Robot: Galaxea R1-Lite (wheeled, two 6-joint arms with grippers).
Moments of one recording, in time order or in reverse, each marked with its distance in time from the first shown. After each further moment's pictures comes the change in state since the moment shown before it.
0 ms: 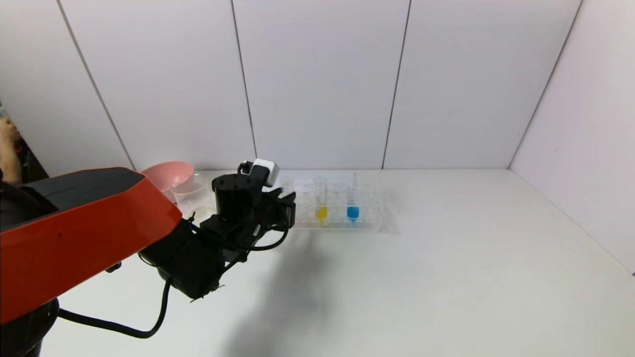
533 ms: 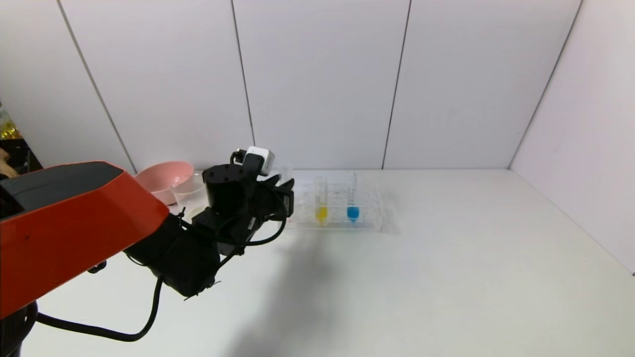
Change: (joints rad) left arm -0.011 -0.050 0.006 -0.035 0.001 0.003; right arm 0.000 0.000 0.000 0.000 0.000 0.000
